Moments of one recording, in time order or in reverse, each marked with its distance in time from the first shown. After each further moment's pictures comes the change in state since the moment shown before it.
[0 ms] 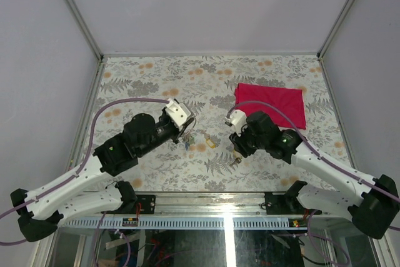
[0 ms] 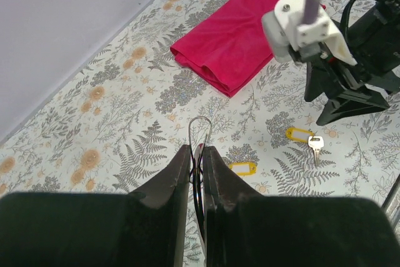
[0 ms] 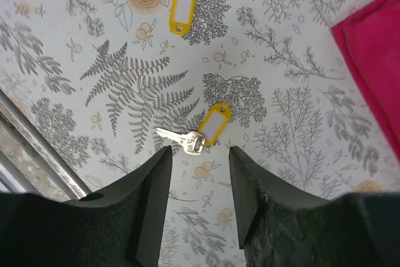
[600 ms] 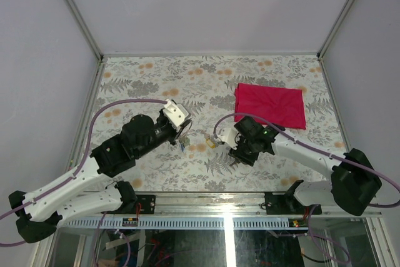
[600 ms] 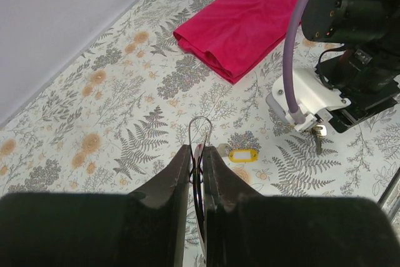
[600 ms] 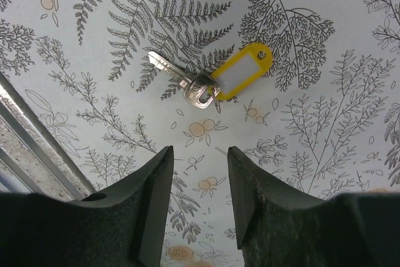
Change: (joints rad) left arm 0.000 -0.029 0.000 -0.068 -0.025 -0.021; right arm 0.000 0.232 0.018 -0.183 -0.063 -0.380
